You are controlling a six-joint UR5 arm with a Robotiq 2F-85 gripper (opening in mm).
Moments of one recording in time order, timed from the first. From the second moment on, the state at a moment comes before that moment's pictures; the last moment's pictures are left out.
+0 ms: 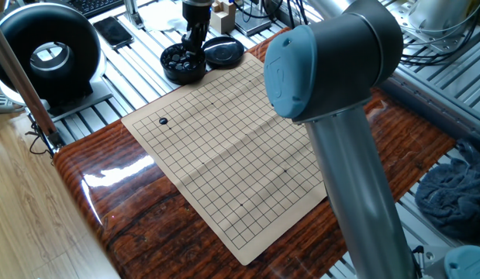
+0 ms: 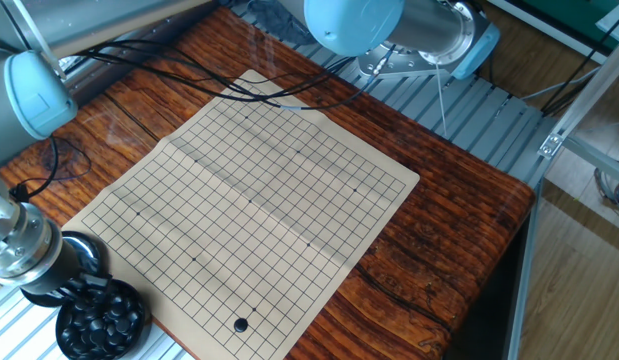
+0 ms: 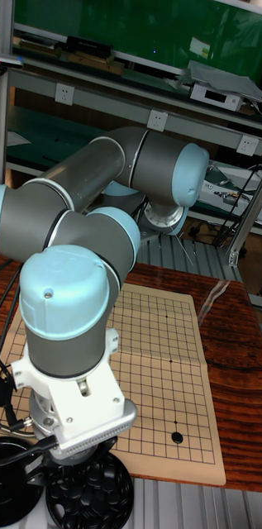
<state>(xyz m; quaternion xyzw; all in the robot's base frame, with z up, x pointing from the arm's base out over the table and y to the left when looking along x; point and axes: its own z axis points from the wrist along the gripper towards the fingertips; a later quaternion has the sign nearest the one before) 0.815 -0.031 0.034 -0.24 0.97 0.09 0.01</state>
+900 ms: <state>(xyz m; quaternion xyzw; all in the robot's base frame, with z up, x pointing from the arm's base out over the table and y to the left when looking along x) 0.813 -0.025 0.035 -0.24 0.97 0.10 0.01</state>
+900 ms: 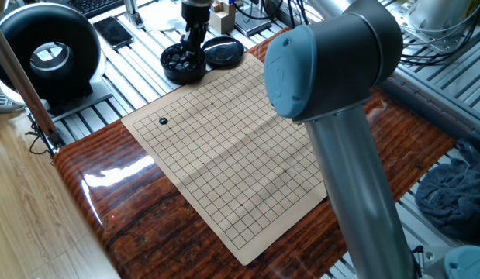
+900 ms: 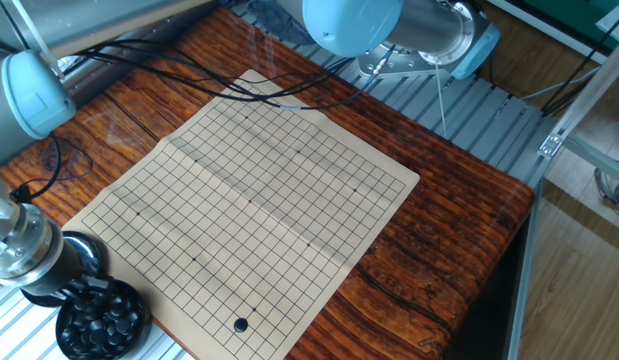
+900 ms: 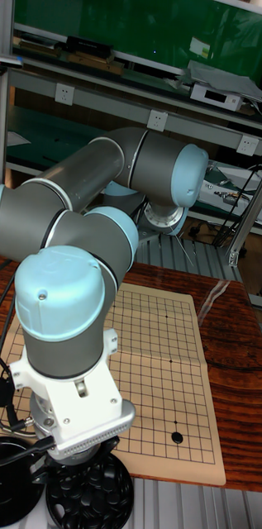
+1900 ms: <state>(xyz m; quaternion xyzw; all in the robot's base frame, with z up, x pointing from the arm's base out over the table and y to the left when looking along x) 0.810 -0.026 0.043 -0.23 0.97 0.10 0.01</state>
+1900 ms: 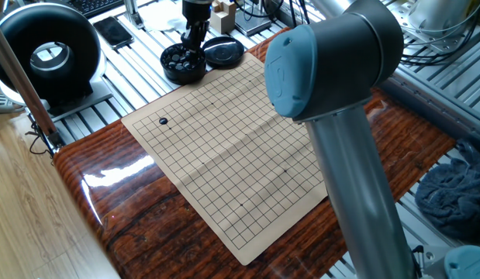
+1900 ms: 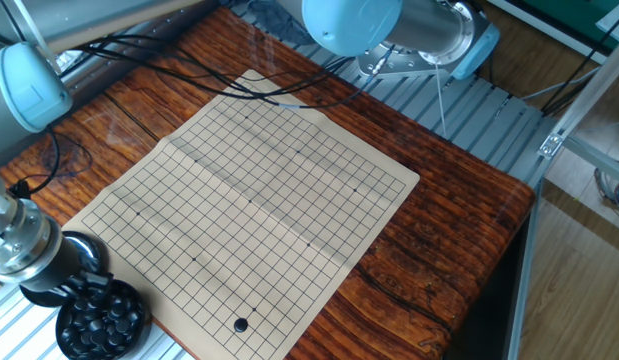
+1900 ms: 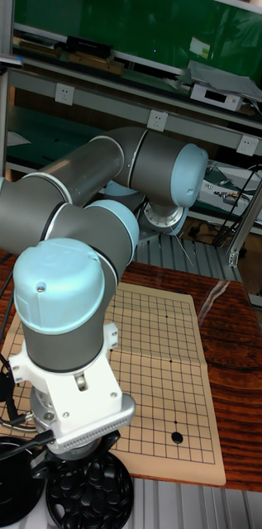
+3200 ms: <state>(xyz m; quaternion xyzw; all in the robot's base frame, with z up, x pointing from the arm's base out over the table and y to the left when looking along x) 0.807 -0.009 0.050 -0.26 0.96 0.12 0.00</state>
